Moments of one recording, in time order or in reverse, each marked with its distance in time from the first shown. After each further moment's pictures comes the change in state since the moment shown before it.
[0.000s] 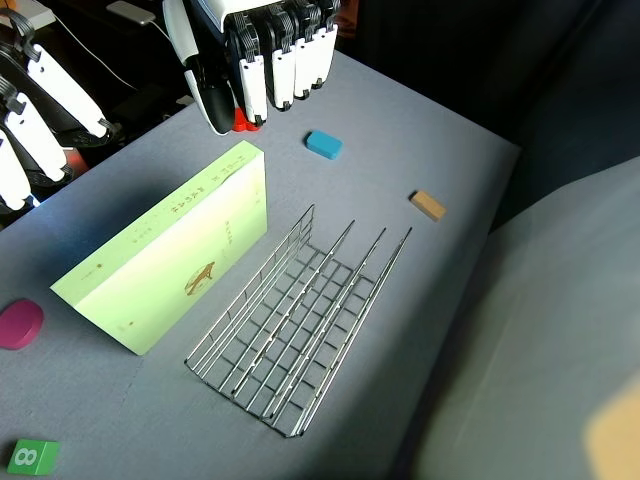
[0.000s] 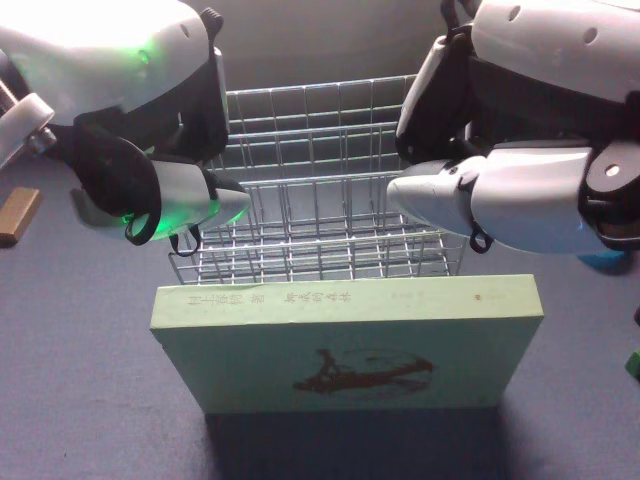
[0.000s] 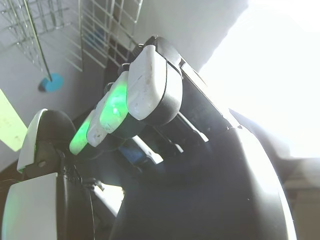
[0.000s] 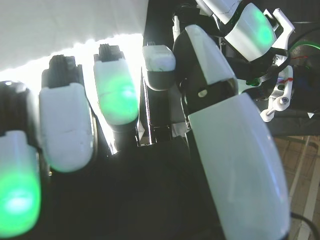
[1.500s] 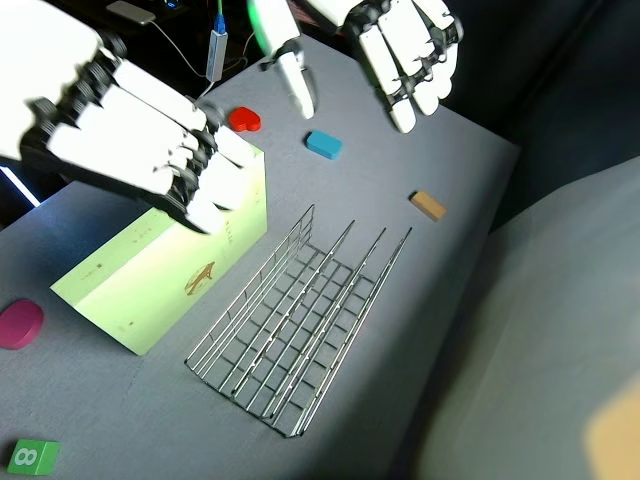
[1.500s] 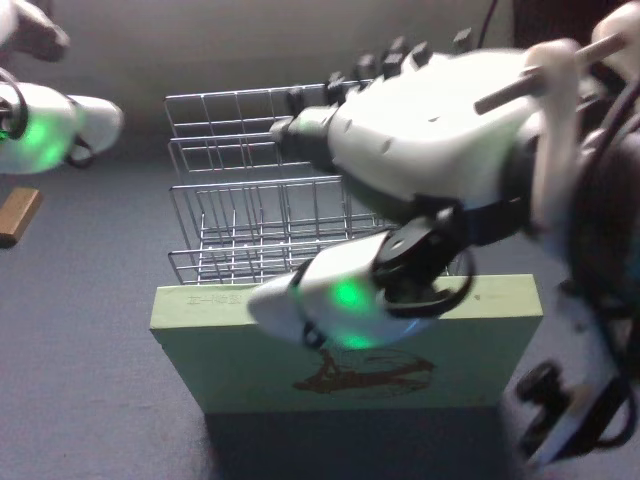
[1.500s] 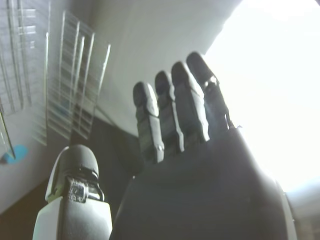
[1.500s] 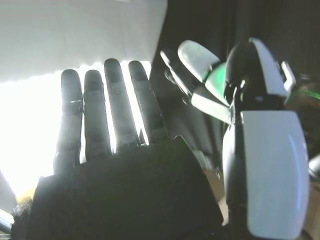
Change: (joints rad) left arm 0.022 0.083 0.082 0.080 0.203 0.010; right arm -0.051 -0.402 0.037 -0.007 -0.473 0.076
